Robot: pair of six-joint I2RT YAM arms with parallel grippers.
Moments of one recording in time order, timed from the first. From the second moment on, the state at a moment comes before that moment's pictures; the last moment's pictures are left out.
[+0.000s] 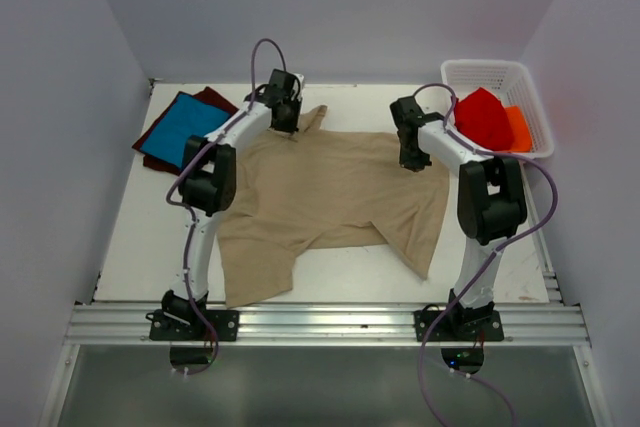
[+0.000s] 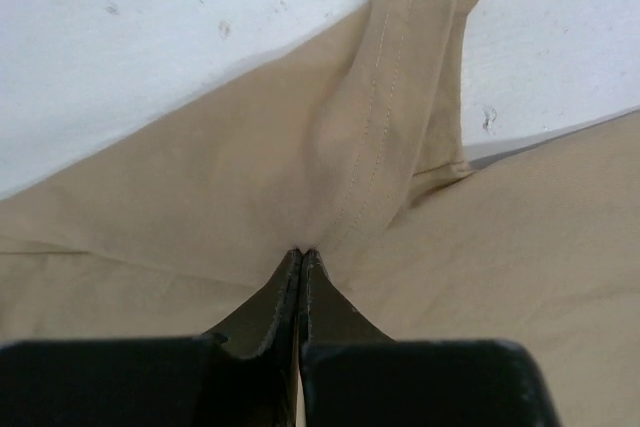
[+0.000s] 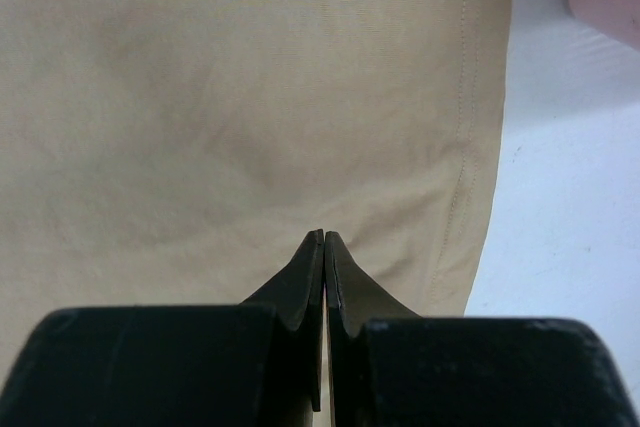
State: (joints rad) left arm -0.35 2.40 2.04 -0.56 0.01 -0.13; right arm 0.27 1.95 1.47 -0.74 0.43 0.40
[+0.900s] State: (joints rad) left arm -0.06 2.29 1.81 -0.25 0.00 -0.37; right arm 0.30 1.95 1.42 -0.72 0.42 0.40
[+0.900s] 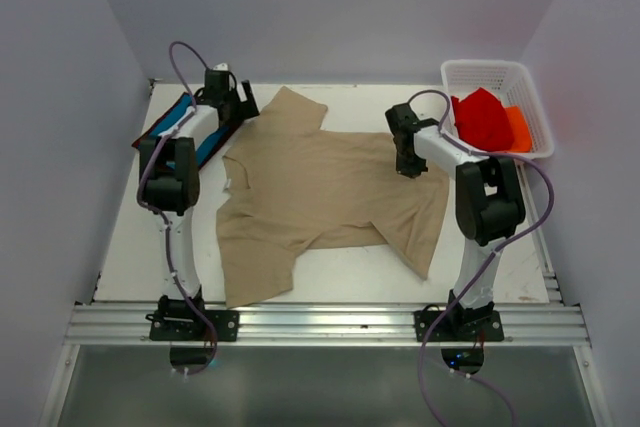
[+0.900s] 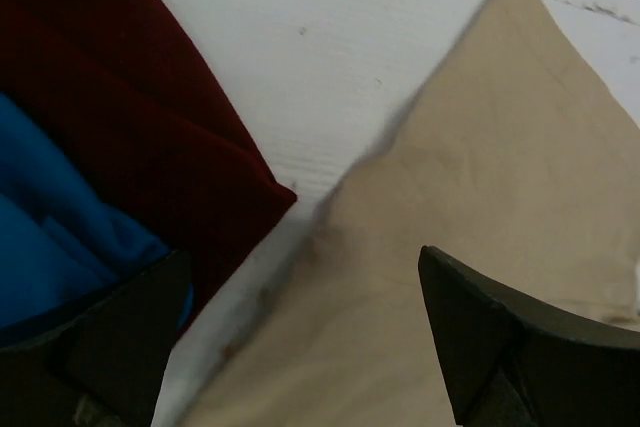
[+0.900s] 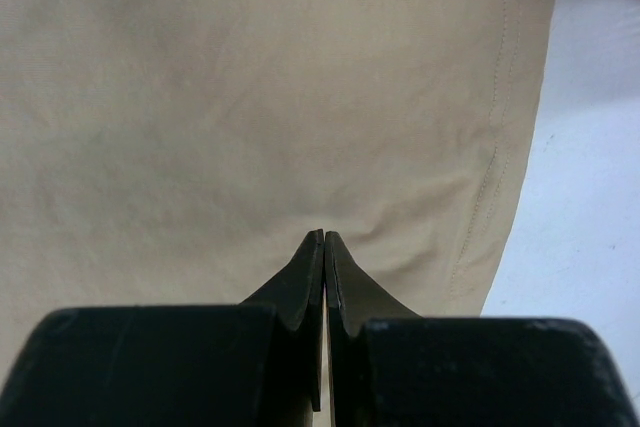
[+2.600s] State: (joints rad) left arm -0.18 2.43 1.89 -0.13 0.23 -0.35; right arm 0.20 2.39 2.02 -0.78 0.37 0.38
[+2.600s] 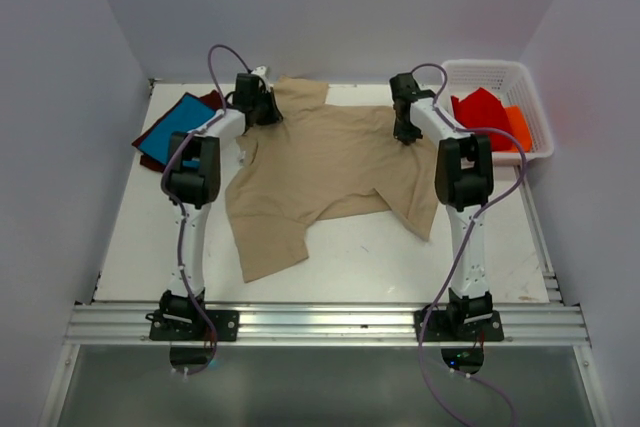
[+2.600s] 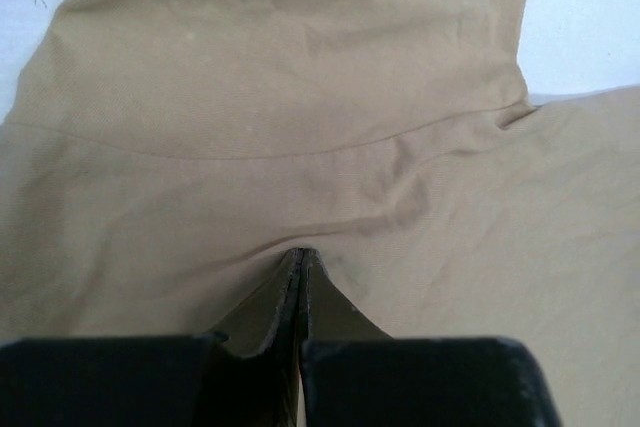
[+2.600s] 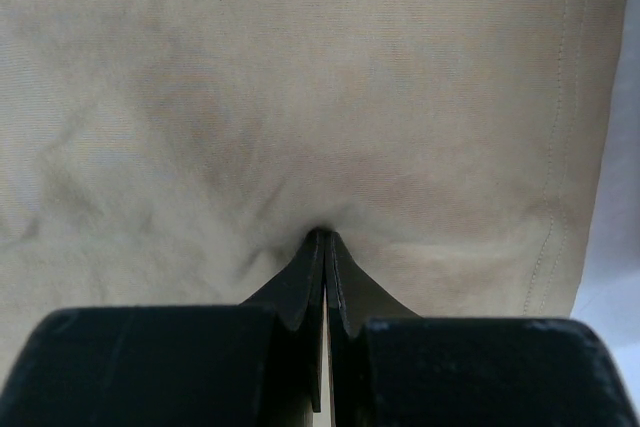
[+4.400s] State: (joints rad) left arm 0.08 2.35 1.87 -0.41 0.02 -0.32; right arm 0.35 1.63 1.23 -0.51 0.30 0.38
